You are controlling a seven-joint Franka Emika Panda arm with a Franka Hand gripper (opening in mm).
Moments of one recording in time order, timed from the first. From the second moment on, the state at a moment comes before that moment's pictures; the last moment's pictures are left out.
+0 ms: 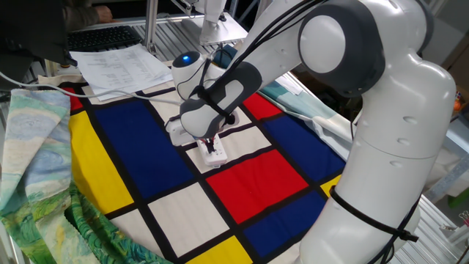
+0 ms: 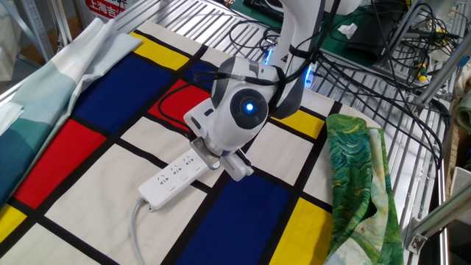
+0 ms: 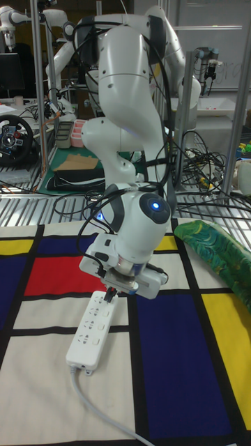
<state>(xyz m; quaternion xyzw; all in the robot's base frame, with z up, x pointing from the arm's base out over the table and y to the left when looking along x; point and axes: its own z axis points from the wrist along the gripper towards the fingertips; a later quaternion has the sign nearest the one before) 0.470 -0.015 0.086 -0.10 -0.98 0.17 0.06</state>
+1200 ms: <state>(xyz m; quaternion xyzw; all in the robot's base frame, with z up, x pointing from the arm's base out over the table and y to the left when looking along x) 0.470 -0.013 0.080 -0.11 -0.98 0.17 0.05</state>
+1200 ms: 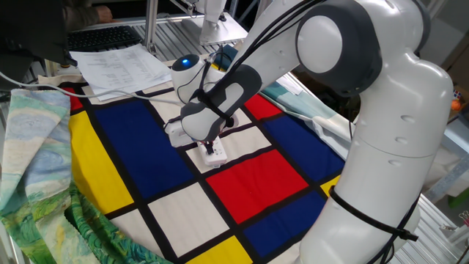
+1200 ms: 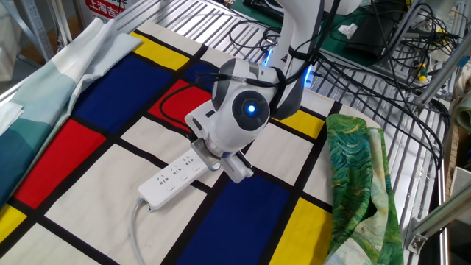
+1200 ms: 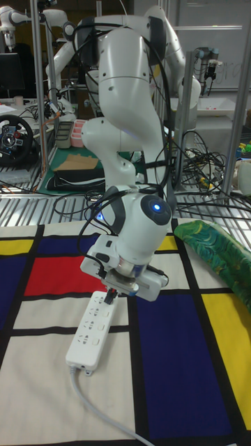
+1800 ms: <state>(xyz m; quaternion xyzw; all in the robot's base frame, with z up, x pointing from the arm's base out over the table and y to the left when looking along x) 0.469 -0.014 0.081 -0.11 -0.98 0.17 0.05</state>
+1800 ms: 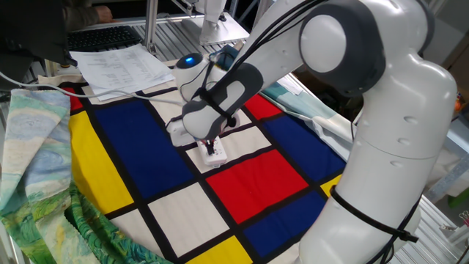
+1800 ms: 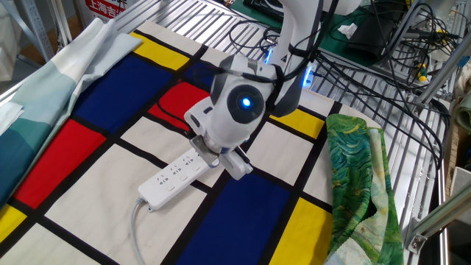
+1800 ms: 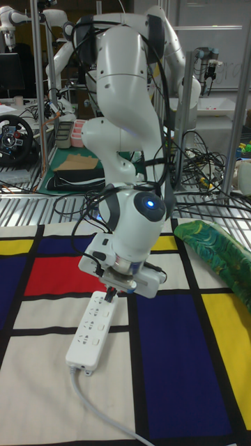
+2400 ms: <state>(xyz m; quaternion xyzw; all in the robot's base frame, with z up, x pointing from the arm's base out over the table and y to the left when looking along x) 0.469 -0.016 0.097 -0.11 -0.98 0.14 0.06</state>
